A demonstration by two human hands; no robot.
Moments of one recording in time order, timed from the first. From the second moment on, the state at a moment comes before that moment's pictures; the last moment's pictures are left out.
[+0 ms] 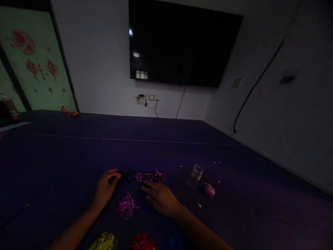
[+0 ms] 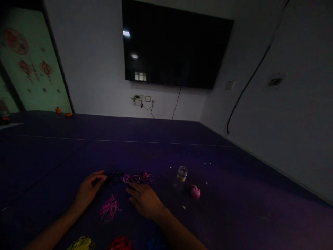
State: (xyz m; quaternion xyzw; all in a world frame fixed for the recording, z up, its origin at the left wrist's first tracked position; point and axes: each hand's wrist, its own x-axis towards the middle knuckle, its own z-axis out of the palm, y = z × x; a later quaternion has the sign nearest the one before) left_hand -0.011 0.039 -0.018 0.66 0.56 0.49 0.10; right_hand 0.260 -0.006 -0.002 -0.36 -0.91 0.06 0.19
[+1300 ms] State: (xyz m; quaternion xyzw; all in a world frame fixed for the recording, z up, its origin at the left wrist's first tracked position) left_hand -0.003 0.040 -0.019 0.81 0.52 0.27 0.00; right_hand 0.252 -0.017 0.008 -0.23 -0.96 0.03 0.15
